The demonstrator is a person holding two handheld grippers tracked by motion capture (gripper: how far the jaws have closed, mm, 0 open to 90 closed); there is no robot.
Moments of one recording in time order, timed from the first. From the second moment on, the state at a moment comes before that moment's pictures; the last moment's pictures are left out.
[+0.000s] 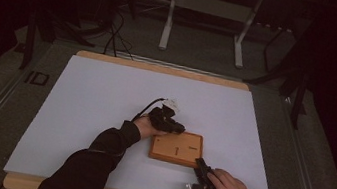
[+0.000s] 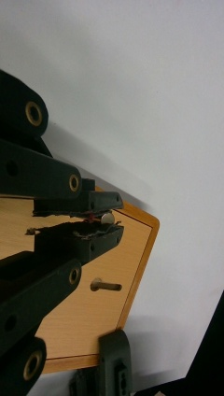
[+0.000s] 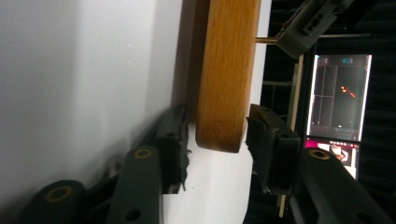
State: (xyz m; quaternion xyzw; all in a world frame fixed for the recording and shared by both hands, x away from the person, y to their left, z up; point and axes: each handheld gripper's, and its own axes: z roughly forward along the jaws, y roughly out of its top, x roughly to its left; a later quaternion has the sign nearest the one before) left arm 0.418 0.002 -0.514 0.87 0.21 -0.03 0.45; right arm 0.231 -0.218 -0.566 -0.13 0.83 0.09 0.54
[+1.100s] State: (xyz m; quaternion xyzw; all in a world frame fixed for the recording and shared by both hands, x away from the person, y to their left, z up) left arm 0.375 0.076 -0.495 0.83 0.21 0.03 0.51; right arm 0.269 -0.231 -0.505 -0.11 0.89 0.16 0.41
